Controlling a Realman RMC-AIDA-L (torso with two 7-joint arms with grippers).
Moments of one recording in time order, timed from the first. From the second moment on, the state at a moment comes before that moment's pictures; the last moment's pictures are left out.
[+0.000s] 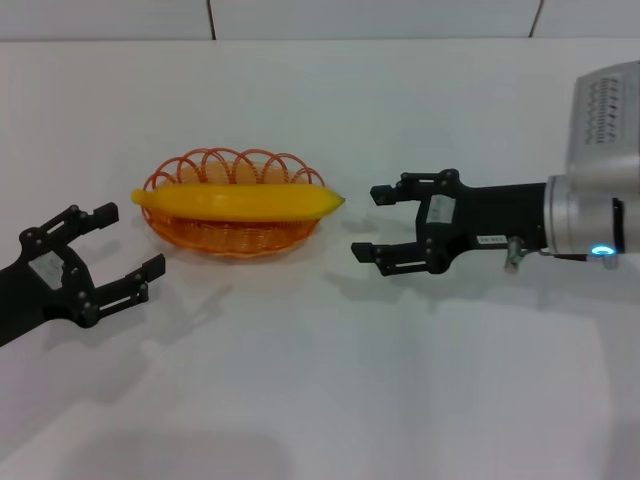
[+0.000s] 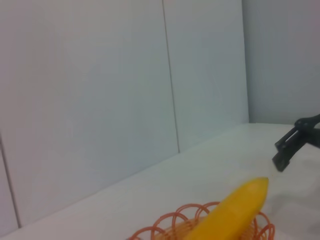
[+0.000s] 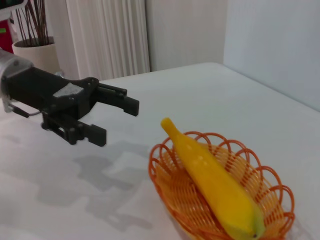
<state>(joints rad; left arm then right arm) -0.22 -2.03 1.00 0.56 1.43 1.39 -0.81 0.44 2.04 -1.34 -0.80 -1.67 -1.20 1.40</state>
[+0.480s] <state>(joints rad) -0.21 -2.02 0.98 0.56 1.43 1.43 -0.80 0.42 2.04 -1.24 -0.79 -1.68 -1.29 1.33</state>
